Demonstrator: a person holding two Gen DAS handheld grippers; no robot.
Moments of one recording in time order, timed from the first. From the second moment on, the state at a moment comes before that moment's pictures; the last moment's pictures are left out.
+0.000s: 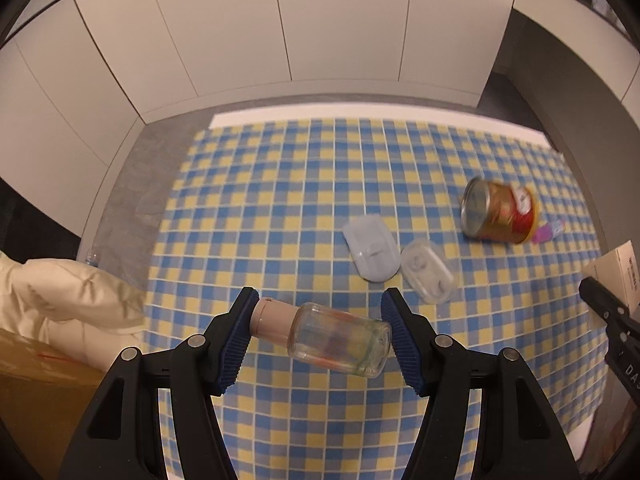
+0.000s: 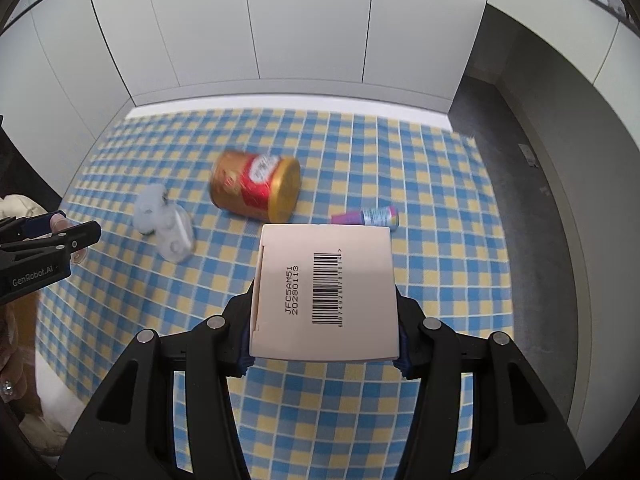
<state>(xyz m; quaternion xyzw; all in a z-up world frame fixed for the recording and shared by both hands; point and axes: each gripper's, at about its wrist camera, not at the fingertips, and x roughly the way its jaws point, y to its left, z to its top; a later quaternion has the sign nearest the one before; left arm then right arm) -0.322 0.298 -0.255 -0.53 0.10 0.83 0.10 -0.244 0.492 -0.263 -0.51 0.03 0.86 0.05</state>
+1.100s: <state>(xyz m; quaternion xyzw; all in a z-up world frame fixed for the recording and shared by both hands) -0.260 0.268 0.047 -0.42 0.01 0.90 0.10 -0.178 0.470 0.062 -0.41 0.01 0.91 0.09</state>
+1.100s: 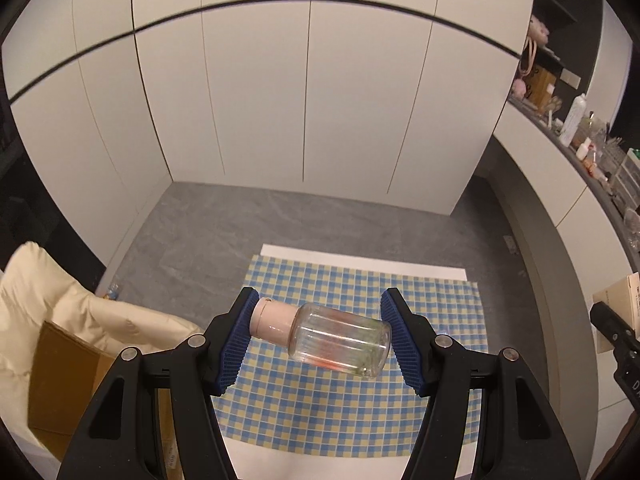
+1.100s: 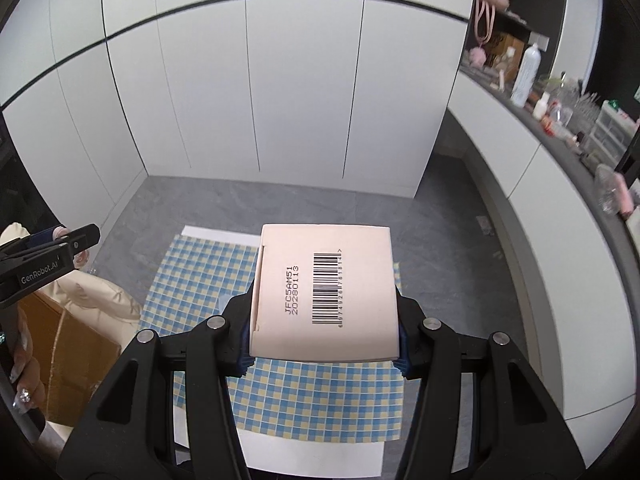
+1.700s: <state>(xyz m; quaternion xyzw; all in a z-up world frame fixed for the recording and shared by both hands) -0.211 0.262 0.088 -0.41 0.02 0.90 0.12 -0.125 0.461 0.105 -0.39 0.01 0.92 0.10</state>
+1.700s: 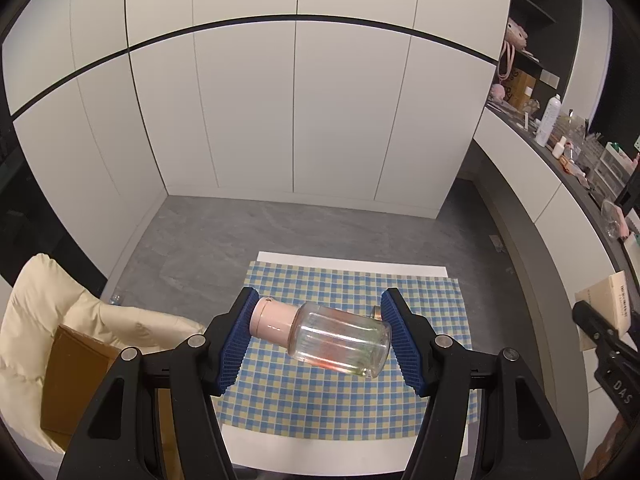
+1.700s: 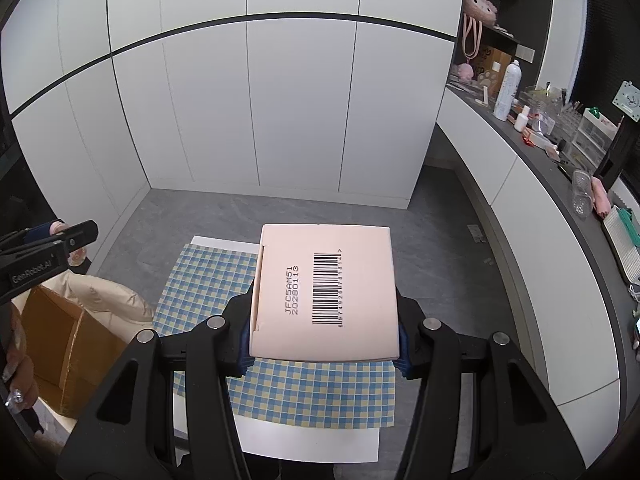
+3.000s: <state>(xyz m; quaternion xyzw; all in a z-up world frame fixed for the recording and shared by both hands) -0.047 0.216 0.035 -0.37 0.08 0.92 0.12 0.041 0.413 0.023 -0.40 0.04 0.91 0.10</state>
